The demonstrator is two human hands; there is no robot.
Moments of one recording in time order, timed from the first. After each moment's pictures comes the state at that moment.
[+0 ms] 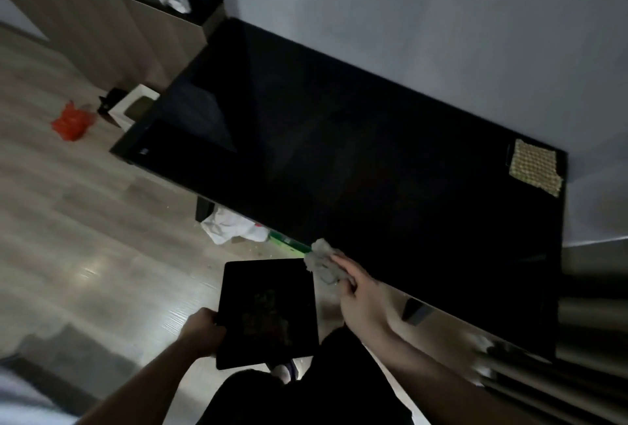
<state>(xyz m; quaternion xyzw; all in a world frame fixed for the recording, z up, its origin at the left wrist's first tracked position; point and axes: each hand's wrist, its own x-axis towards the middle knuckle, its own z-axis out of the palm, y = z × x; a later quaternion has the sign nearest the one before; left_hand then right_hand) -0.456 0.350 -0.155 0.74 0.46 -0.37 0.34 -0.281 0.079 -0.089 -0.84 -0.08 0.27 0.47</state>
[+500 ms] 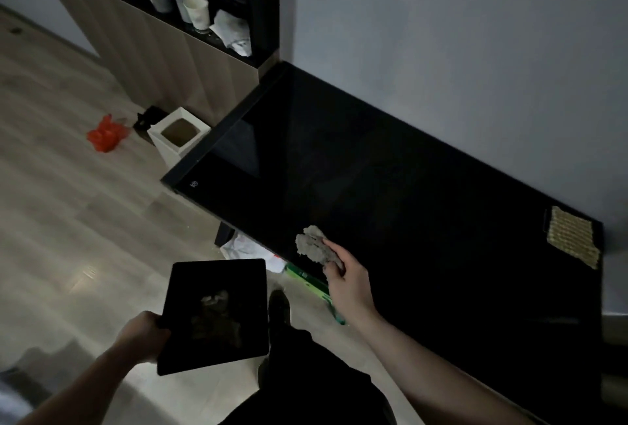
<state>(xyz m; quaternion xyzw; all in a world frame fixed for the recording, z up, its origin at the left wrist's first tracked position) -0.492 0.541 -0.127 0.74 0.52 -0.31 0.30 -0.228 0.246 -0.054 -0.81 -0.08 0.30 0.50</state>
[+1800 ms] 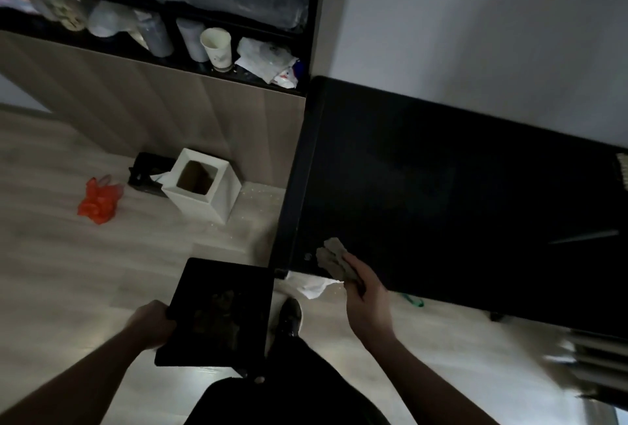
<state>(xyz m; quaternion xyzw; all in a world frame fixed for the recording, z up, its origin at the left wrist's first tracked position) -0.398 1.008 -0.148 0.82 0.34 -0.43 0.18 -0.292 0.605 -0.082 -0.86 0.07 0.15 0.49</state>
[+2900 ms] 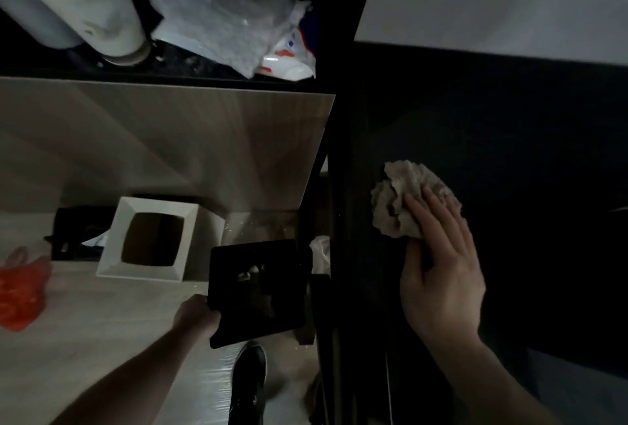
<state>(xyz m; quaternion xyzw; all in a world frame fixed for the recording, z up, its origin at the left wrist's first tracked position) -0.092 1.075 -0.477 0.83 0.31 -0.43 0.19 -0.032 0.729 -0.222 -0.96 0.07 -0.07 0.27</state>
